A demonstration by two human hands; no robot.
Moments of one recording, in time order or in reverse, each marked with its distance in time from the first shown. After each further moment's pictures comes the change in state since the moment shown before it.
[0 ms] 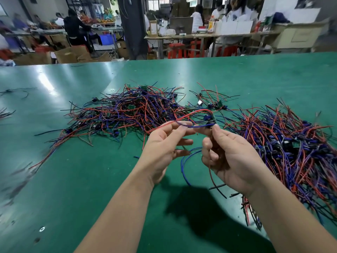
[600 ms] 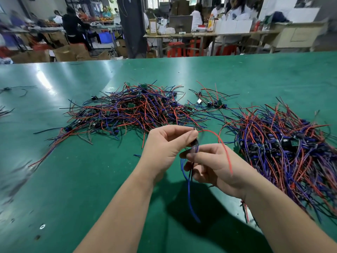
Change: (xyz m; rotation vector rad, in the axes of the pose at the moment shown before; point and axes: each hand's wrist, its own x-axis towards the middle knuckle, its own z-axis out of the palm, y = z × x) left_hand -0.002 -0.002 0.002 0.045 0.032 0.111; right_hand -0.004 0.015 -0.001 -0.421 -0.053 0.233
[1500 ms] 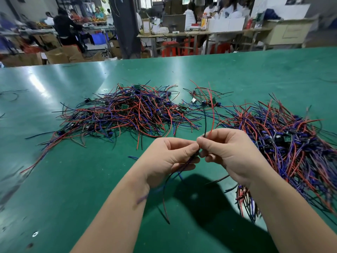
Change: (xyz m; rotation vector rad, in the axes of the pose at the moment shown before) left_hand -0.006 0.000 0.001 -0.019 -0.261 -0.360; right_hand -0.004 -0.014 -0.020 0.000 0.257 -0.289
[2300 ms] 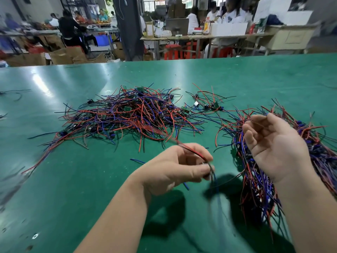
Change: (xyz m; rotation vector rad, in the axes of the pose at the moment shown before) left_hand -0.007 -0.002 0.002 0.003 -0.323 0.072; right_hand 0.008 -0.028 -0.042 0.513 0.412 -0.023
